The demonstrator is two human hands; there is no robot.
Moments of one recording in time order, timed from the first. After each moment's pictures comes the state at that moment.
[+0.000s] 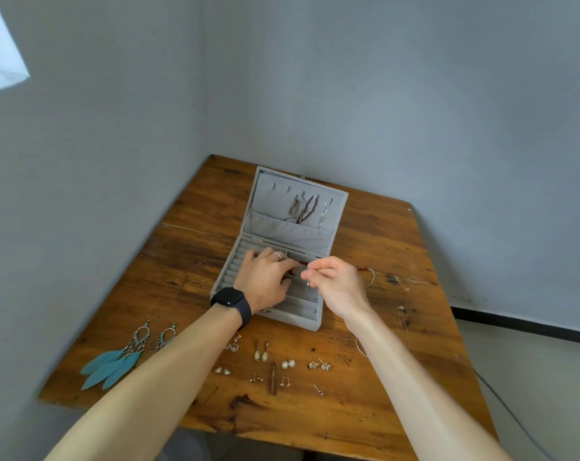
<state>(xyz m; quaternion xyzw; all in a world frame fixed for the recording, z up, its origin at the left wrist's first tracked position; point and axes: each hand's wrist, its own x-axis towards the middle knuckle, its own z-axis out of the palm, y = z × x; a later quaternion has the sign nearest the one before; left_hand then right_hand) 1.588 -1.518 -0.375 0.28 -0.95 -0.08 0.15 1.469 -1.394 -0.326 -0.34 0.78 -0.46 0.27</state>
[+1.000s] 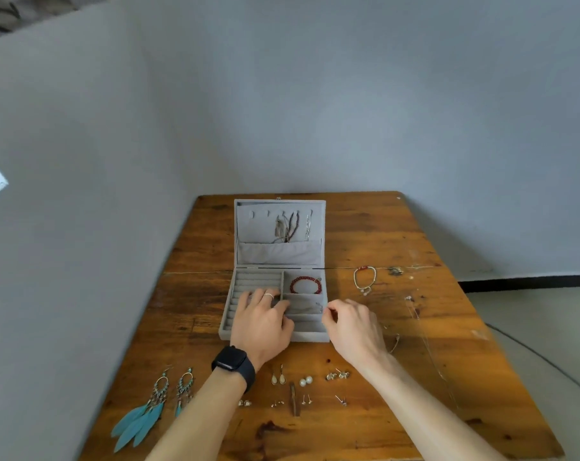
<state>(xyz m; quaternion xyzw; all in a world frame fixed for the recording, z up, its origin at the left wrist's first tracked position) 1.619 -1.481 -0.374 0.30 -0.95 0.01 0.13 1.476 -1.352 -0.382 -0.44 0.86 -0.25 -0.01</state>
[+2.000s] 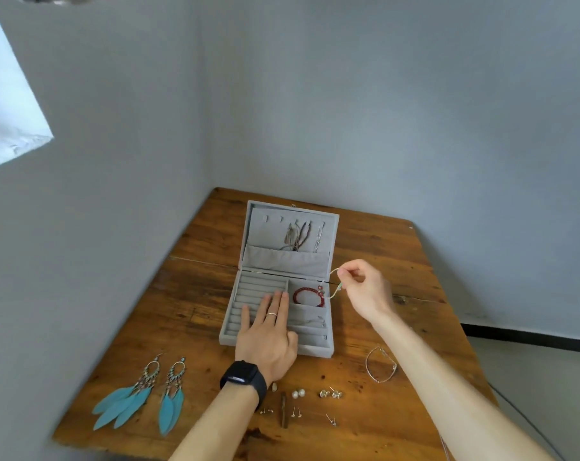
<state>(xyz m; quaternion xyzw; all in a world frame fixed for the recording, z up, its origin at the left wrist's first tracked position) 1.614 -1.460 -0.390 0.39 -0.91 -0.11 0.06 1.419 -1.400 -0.320 -0.36 0.82 -0.43 0.13</state>
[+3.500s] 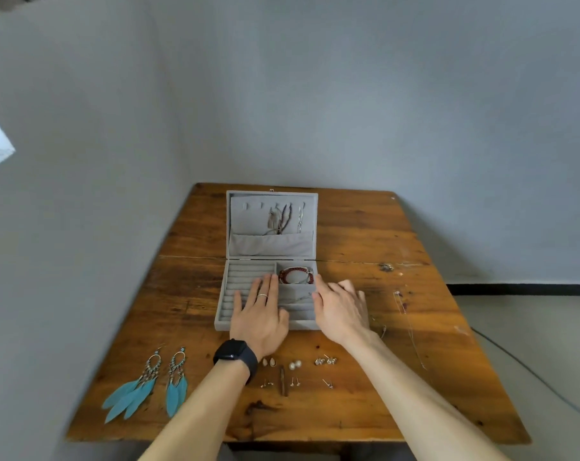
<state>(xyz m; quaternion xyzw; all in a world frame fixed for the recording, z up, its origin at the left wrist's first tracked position) 1.615 -1.468 -0.389 0.37 -0.92 -0.12 0.04 1.469 -1.365 -0.377 -0.47 0.87 -0.13 0.04</state>
